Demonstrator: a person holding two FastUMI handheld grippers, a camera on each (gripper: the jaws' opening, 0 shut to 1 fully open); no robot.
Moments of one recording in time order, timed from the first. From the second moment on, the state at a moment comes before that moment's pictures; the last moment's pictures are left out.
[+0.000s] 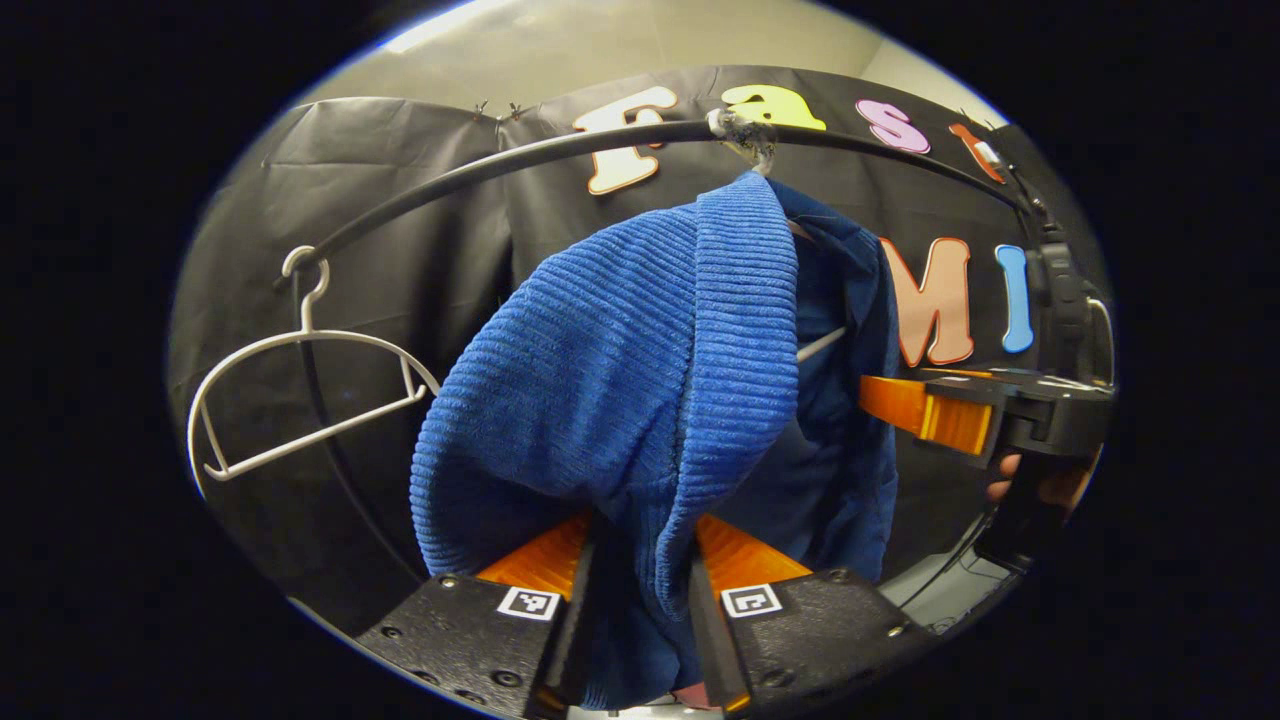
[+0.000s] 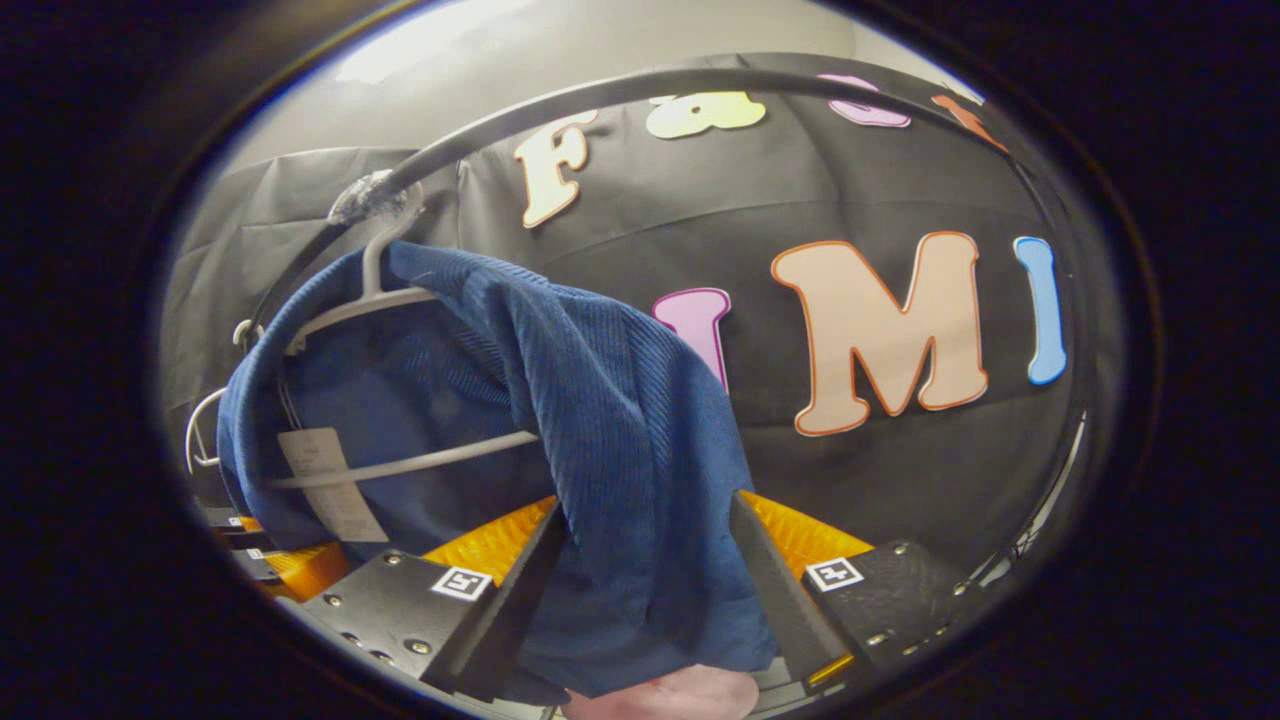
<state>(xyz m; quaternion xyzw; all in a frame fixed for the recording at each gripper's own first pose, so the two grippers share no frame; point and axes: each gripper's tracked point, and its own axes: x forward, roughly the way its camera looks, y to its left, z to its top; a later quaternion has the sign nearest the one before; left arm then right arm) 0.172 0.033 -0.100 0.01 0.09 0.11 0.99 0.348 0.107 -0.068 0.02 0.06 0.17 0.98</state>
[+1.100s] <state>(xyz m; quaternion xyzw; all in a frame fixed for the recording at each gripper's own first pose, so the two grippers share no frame) 0.092 -0.001 0.030 -0.02 0.04 -0.08 1.00 0.383 0.082 0.008 0.04 -0.03 0.08 1.00</state>
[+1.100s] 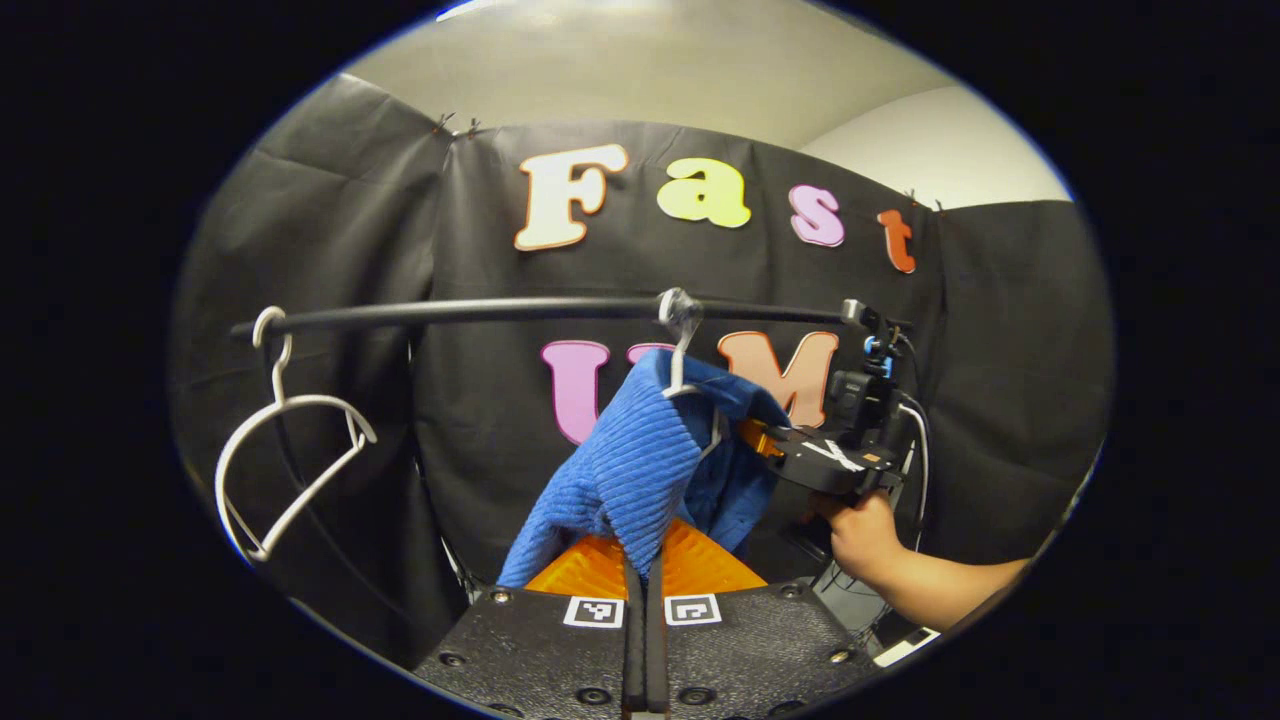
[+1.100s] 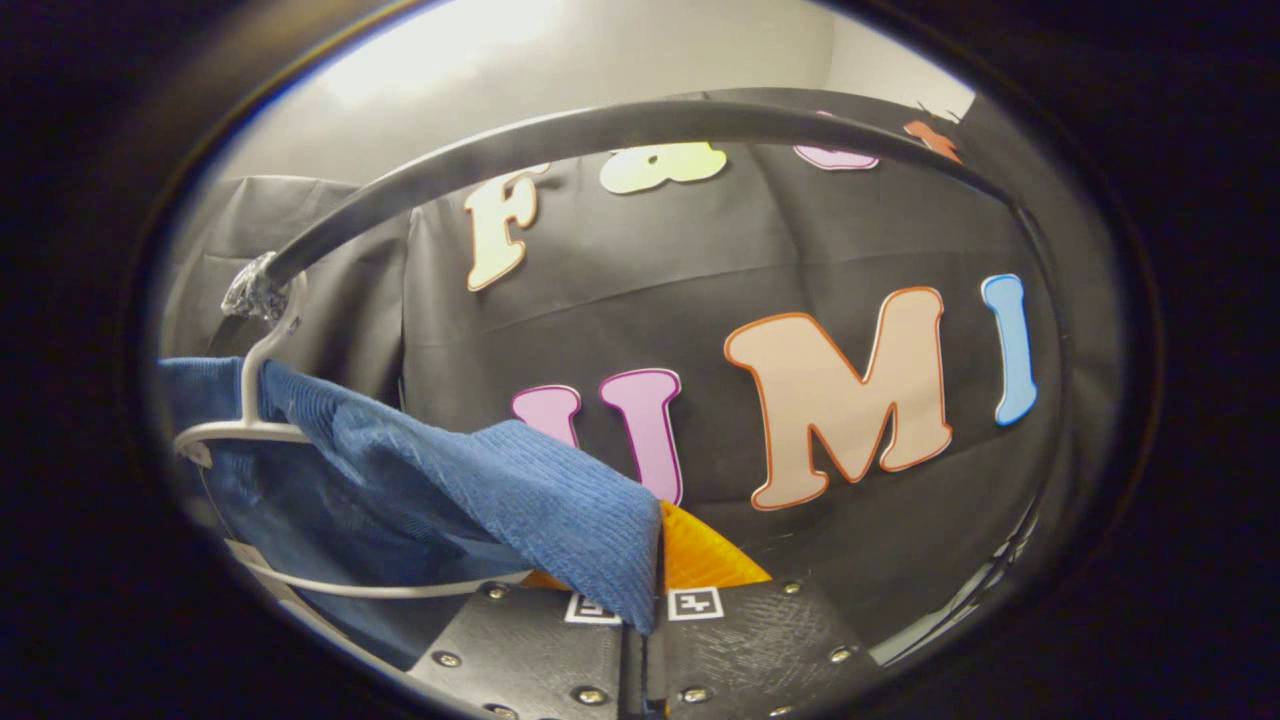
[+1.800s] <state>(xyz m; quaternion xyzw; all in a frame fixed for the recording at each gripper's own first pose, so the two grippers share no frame) 0.082 0.091 0.039 0.09 0.09 -0.06 0.99 0.404 0.098 0.032 0.04 -0.09 0.05 0.99</state>
